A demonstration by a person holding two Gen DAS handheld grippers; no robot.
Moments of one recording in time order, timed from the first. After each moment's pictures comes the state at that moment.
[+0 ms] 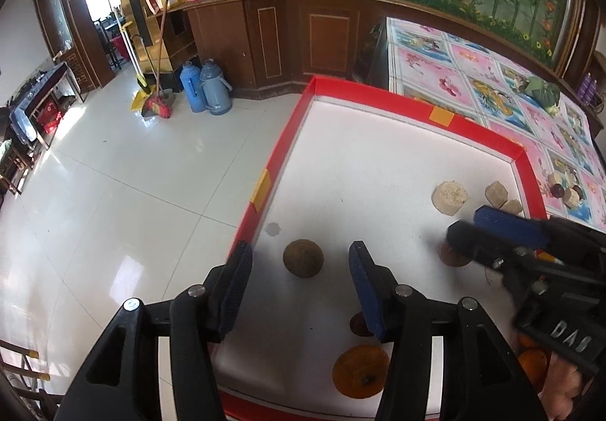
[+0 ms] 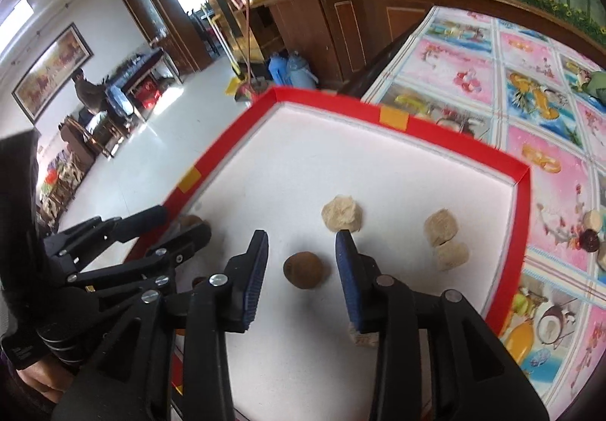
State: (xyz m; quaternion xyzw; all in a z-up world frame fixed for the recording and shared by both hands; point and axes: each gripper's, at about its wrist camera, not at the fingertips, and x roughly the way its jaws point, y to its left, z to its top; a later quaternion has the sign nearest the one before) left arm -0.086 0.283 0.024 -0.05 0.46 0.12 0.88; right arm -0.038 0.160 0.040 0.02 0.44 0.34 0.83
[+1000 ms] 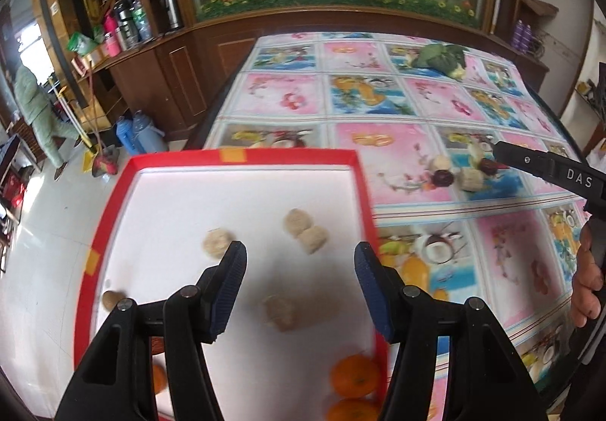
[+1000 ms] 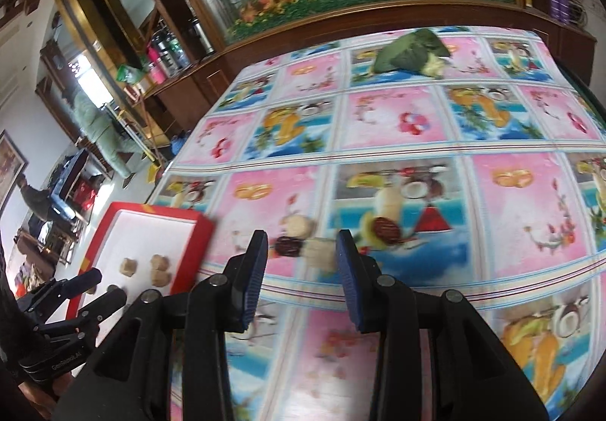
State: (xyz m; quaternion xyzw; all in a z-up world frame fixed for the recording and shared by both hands) left arm -0.049 0.117 0.051 0.03 0.44 0.01 0.90; right arm 0.002 -0.116 0.048 0.14 0.41 0.16 0.89
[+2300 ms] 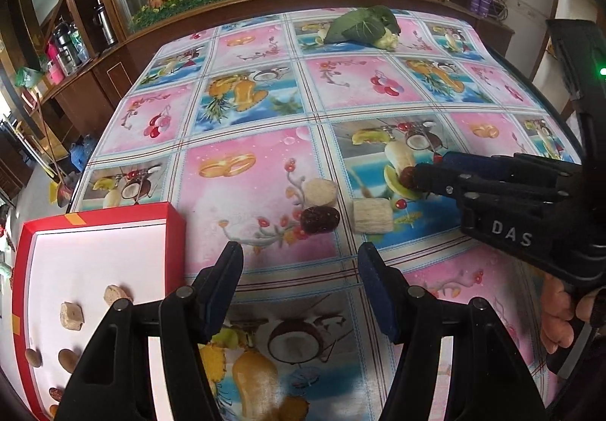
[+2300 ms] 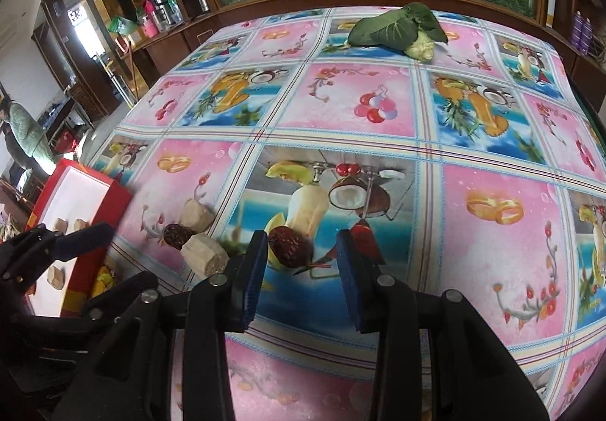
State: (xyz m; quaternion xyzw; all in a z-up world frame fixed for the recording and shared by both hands) left arm 0.019 0.000 0.015 0.07 0.46 -0.06 0.88; right arm 0.053 -0.139 0.000 0.04 0.46 0.17 0.87
